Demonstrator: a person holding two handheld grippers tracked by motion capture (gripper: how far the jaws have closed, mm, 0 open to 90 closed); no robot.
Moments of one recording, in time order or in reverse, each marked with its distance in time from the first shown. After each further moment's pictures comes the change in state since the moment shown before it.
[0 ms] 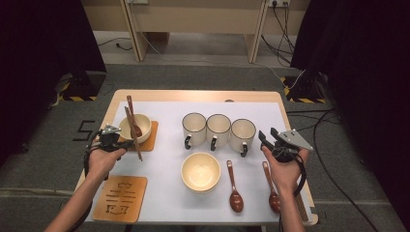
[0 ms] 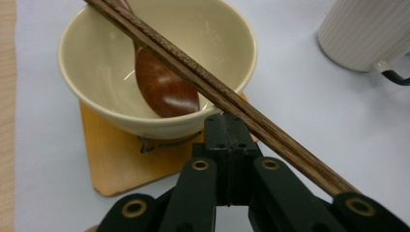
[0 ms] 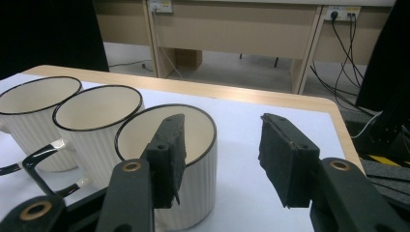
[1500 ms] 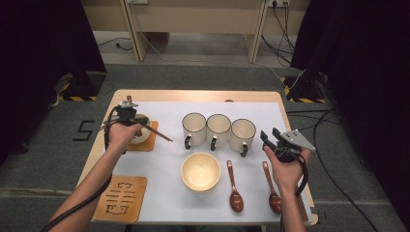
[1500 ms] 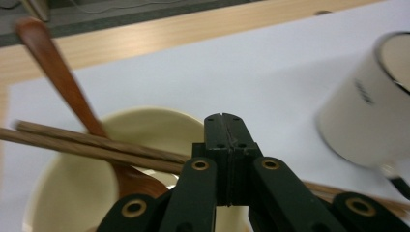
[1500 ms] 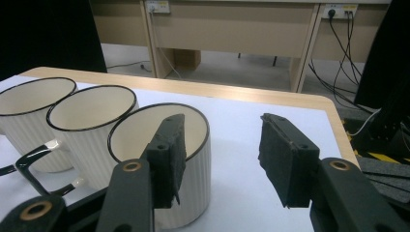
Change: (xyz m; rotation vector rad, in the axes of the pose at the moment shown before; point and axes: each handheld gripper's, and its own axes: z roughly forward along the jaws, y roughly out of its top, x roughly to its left) left arm -0.005 0.085 0.042 -0.043 0.055 0.005; right arm -0.006 -0.002 0.000 -0.006 -0.003 0.011
